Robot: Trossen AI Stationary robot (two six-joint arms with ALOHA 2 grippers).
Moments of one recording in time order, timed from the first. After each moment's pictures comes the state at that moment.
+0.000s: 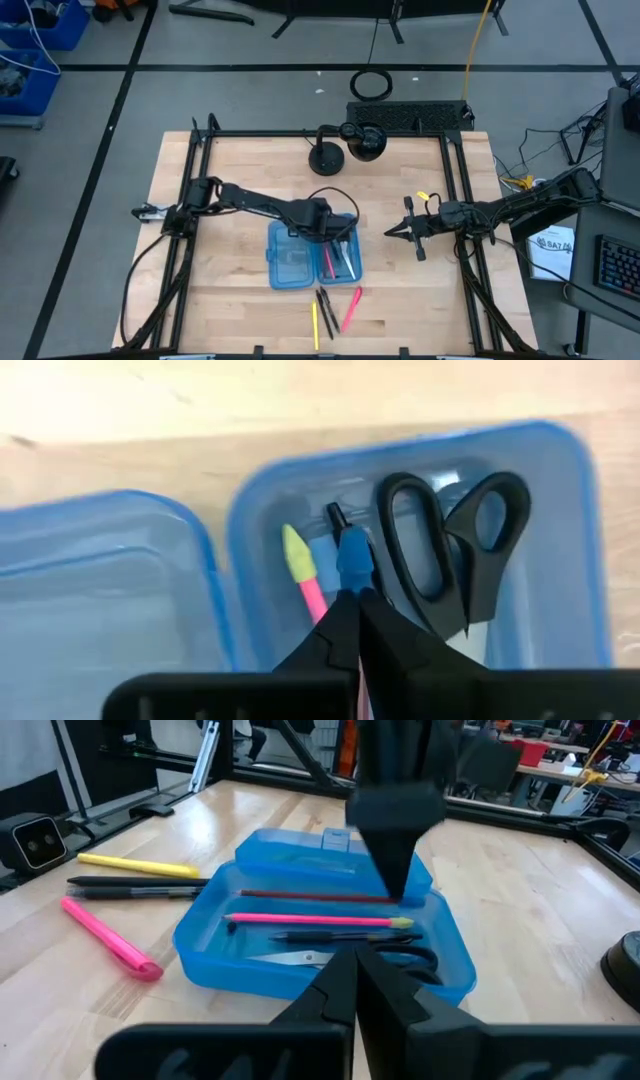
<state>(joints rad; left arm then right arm) -0.10 2.13 1.70 -0.94 -0.23 -1.59 0.15 0.78 0.02 0.57 -0.01 -0.12</state>
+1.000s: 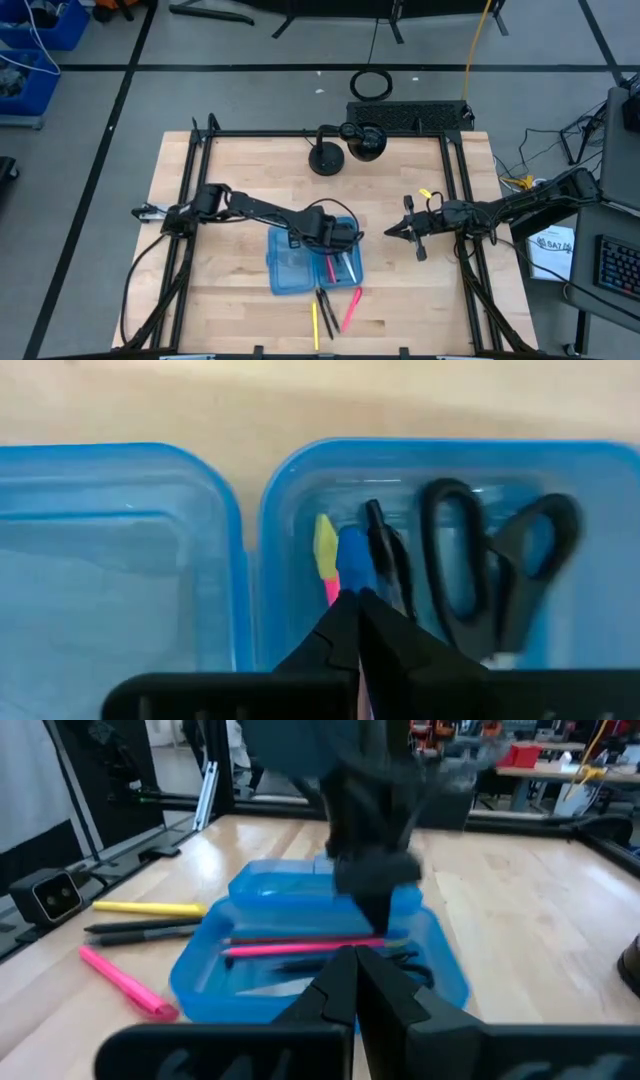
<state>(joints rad) -0.15 2.21 1.77 -1.02 -0.26 -1.82 0.15 0.78 0.02 0.62 -0.01 -0.02</state>
